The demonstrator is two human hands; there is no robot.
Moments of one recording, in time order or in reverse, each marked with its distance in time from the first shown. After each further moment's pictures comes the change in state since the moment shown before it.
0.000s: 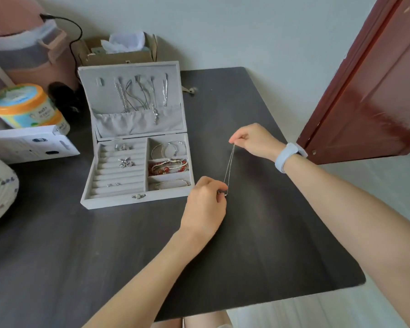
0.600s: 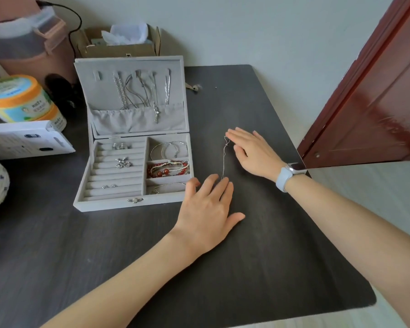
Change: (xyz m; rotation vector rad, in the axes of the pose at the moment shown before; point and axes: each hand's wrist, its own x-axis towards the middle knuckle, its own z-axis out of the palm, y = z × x) left_hand 0.007 -0.020 -0.002 0.774 -0.020 0.490; right_hand -0.001 0.019 0.026 -0.359 0.005 -0.248
